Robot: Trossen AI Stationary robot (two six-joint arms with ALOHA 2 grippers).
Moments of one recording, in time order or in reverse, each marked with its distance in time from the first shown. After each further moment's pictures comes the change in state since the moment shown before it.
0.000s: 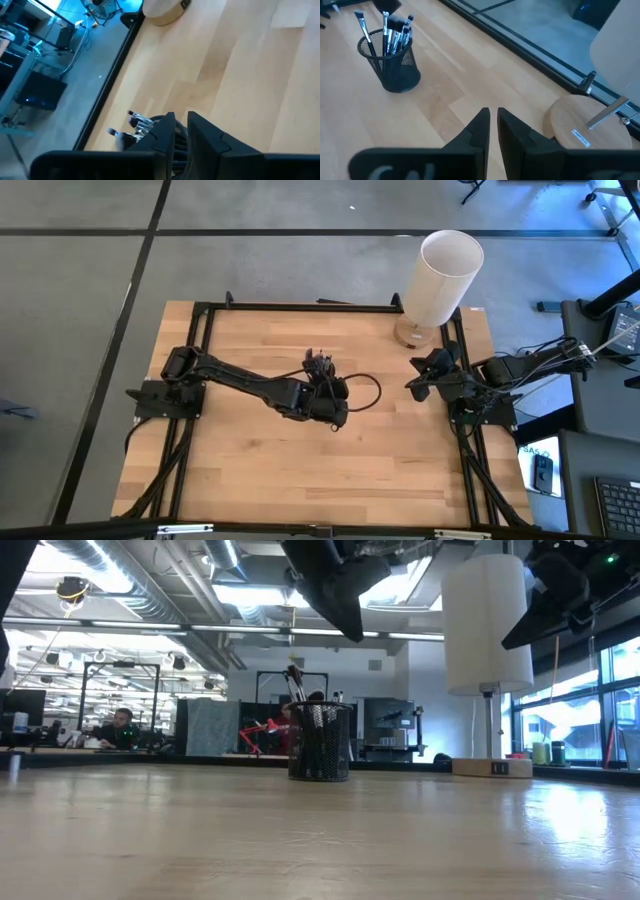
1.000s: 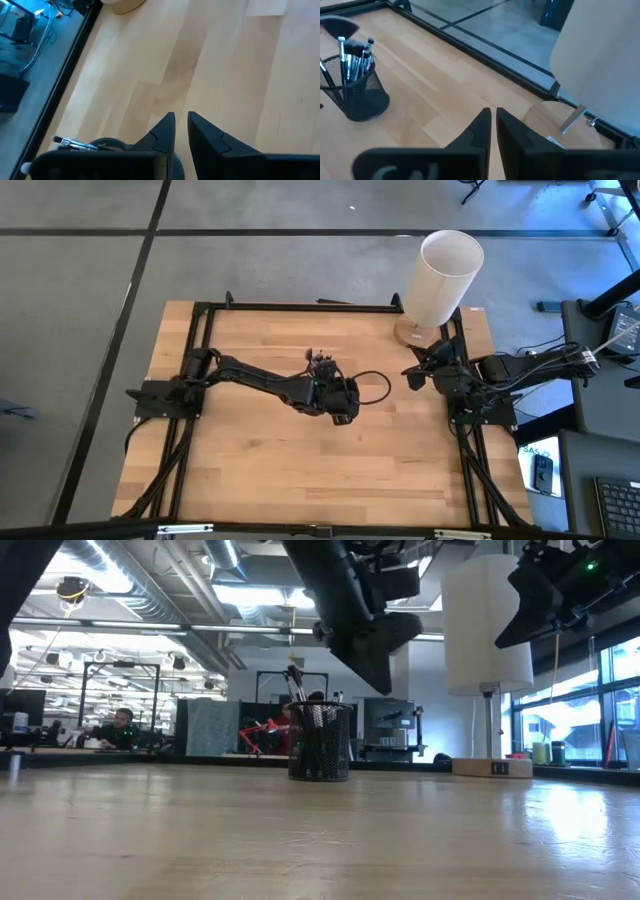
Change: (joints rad) left arm 0.068 0.128 -0.001 0.167 0.183 0.064; right arm -0.102 0.019 0.000 0.045 0.087 -0.005
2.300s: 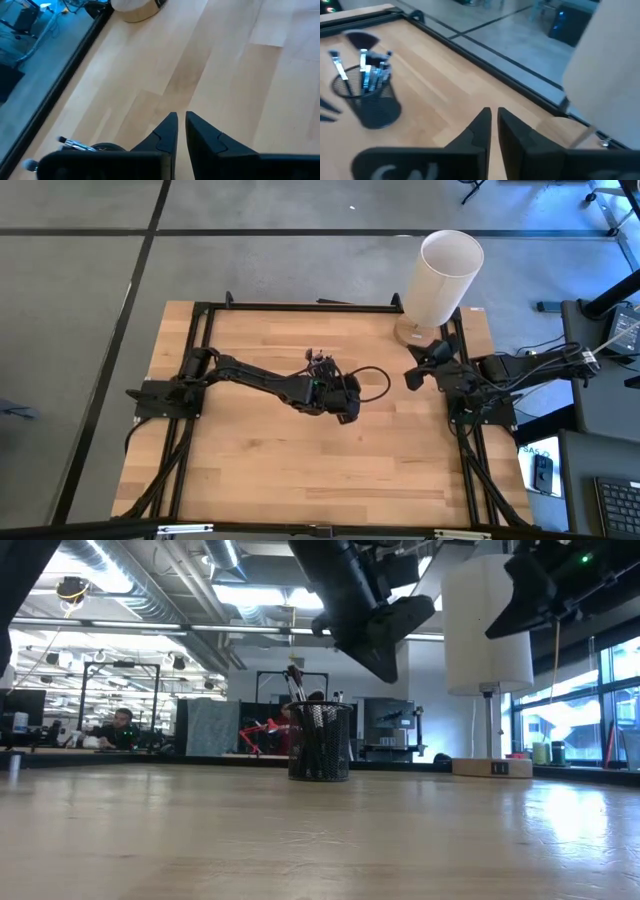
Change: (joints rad) left arm -0.001 -0.012 0.005 0.042 -0.024 -0.090; right arm -0.008 0.000 0.000 0.123 -0.012 -0.121
